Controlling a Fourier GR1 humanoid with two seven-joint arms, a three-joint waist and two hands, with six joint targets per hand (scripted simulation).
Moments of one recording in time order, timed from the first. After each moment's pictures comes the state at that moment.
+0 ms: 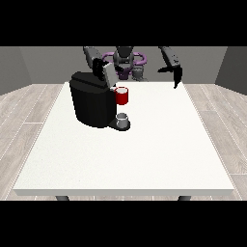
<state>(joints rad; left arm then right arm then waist) -0.15 0.14 0.18 -1.14 -0.03 -0.41 -0.45 -0.65 -0.07 -0.08 -1.10 0.13 -0.18 -0.21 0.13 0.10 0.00</state>
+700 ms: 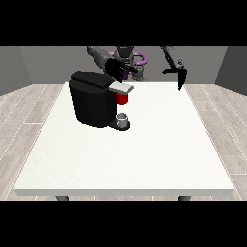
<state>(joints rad) -0.20 0.19 0.21 -1.04 0.00 -0.46 -0.50 -0.80 -0.04 -0.03 -1.00 0.22 -0.22 -0.15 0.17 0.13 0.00</state>
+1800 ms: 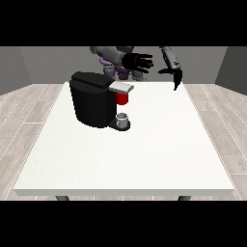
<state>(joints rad) -0.20 0.15 0.15 -0.96 -0.04 -0.45 -0.59 -0.83 0.00 0.22 -0.98 0.19 -0.25 -0.19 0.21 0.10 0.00</state>
